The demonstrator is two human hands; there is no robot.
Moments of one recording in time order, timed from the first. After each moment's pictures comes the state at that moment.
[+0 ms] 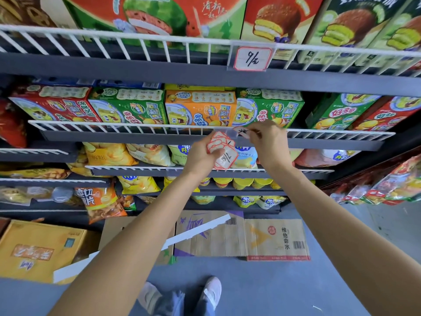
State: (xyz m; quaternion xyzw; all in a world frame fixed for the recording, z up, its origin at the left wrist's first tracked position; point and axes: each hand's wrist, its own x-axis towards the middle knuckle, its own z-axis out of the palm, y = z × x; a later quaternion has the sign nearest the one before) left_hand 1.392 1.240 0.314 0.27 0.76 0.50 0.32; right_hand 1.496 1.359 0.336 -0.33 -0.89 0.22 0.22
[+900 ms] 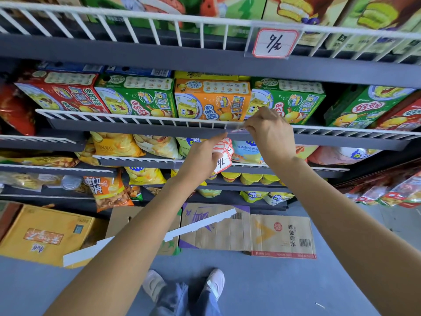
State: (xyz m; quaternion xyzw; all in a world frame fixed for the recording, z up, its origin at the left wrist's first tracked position) left_hand 1.381 1.219 0.304 0.41 0.84 0.30 0.20; right_hand 1.472 1.363 0.316 -0.24 -0.95 0.01 0.22
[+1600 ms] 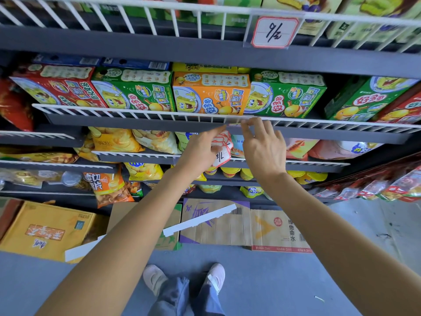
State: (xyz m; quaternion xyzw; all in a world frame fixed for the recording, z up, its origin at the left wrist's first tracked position) left_hand 1.377 1.222 0.307 0.41 0.84 0.28 0.21; right_hand 1.487 1.330 0.291 -0.26 -0.93 -0.14 0.21
